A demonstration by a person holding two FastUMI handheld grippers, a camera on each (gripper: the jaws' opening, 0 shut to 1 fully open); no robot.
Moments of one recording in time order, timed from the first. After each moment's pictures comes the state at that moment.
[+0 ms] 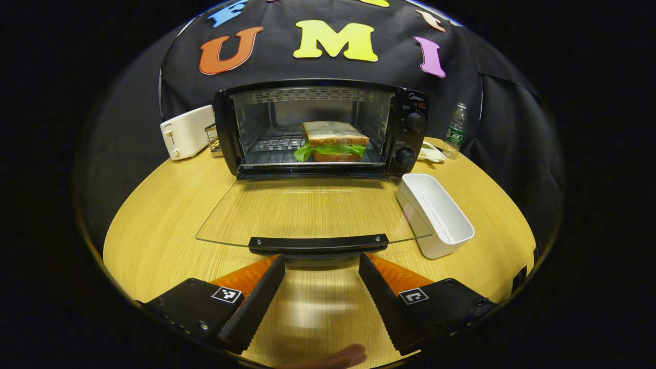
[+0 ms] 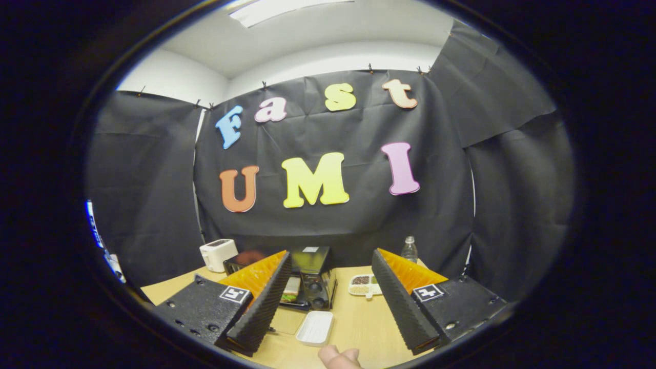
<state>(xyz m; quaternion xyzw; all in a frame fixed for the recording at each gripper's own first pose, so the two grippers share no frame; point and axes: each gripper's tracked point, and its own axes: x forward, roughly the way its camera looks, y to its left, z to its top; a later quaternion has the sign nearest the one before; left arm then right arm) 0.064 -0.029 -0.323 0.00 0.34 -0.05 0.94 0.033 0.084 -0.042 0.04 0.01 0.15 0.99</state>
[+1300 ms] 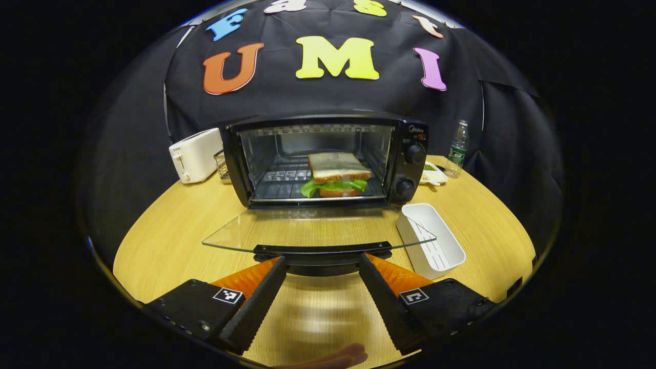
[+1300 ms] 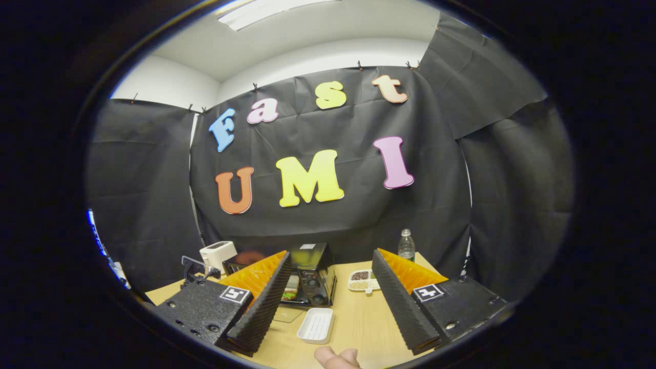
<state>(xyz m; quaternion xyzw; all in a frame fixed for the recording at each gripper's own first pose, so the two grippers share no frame) 0.085 -0.022 -0.265 0.01 0.27 -0.04 0.96 0.033 0.071 -0.052 0.05 0.02 0.14 0.99</state>
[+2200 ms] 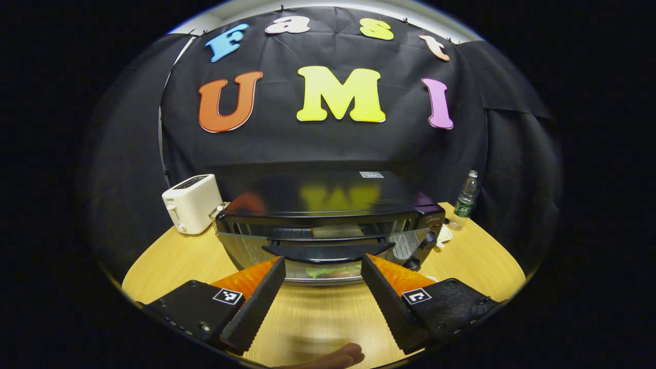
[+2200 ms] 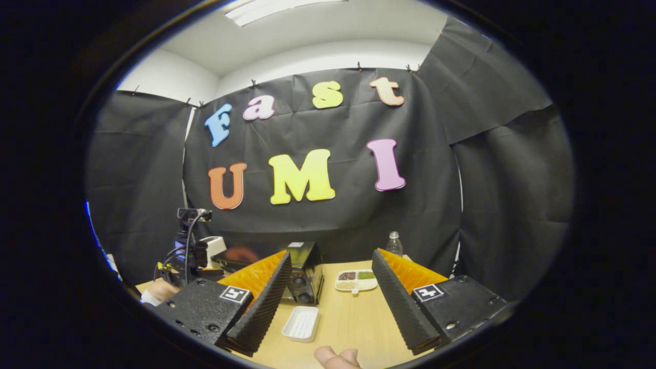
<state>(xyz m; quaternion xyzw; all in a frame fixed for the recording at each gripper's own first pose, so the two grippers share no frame) 0.194 -0.014 -0.176 0.01 0.19 -0.04 0.98 0.034 0.048 -0.055 0.03 0.02 0.12 0.99</state>
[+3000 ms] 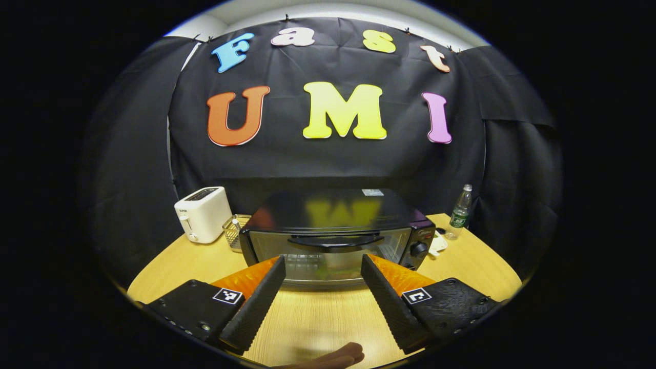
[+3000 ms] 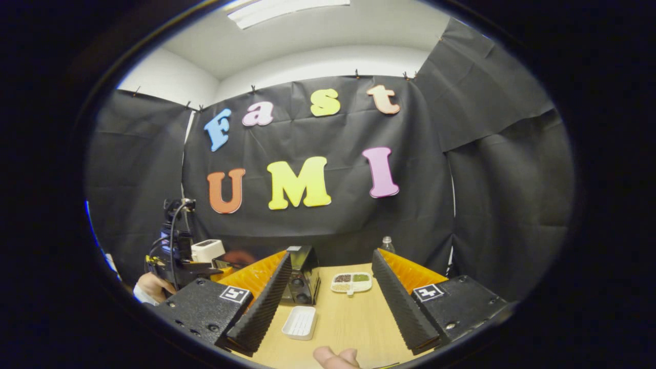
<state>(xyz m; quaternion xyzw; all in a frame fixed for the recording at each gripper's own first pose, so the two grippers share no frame) 0.149 -0.001 -0.116 0.00 0.14 -0.04 0.99 0.000 0.041 -0.034 0.03 0.00 0.10 0.99</state>
